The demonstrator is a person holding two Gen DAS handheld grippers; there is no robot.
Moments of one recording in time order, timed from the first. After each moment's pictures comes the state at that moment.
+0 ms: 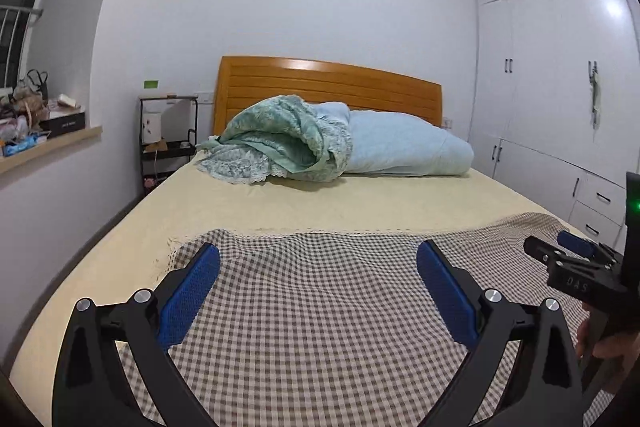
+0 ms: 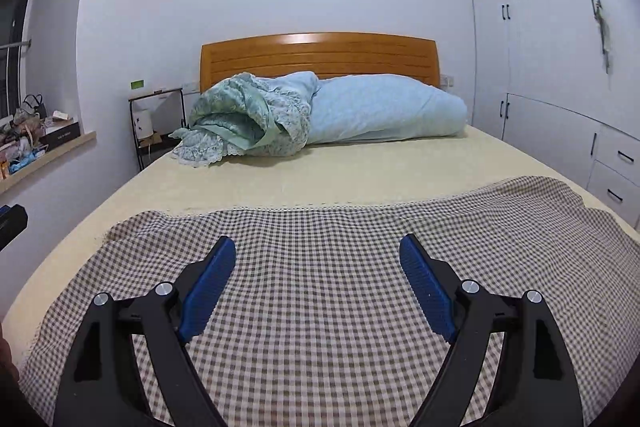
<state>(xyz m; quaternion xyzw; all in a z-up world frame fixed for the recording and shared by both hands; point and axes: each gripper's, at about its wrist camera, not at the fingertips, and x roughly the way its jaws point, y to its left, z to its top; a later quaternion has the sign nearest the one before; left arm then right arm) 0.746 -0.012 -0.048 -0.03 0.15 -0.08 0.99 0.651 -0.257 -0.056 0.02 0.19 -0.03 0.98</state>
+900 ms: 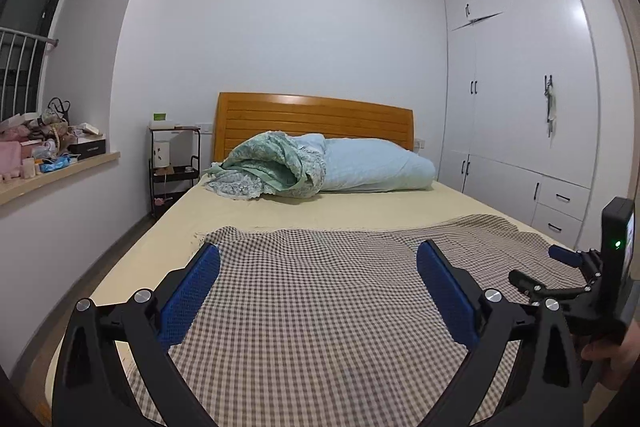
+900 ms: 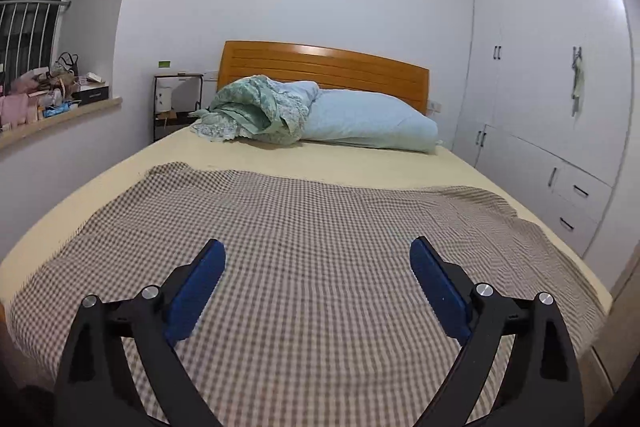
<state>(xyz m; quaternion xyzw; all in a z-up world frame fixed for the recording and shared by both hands) 0.433 -0.016 0.008 -0.03 0.10 -0.10 0.99 0.395 -0.264 -0.035 -0.06 0.18 -0.03 0.98</state>
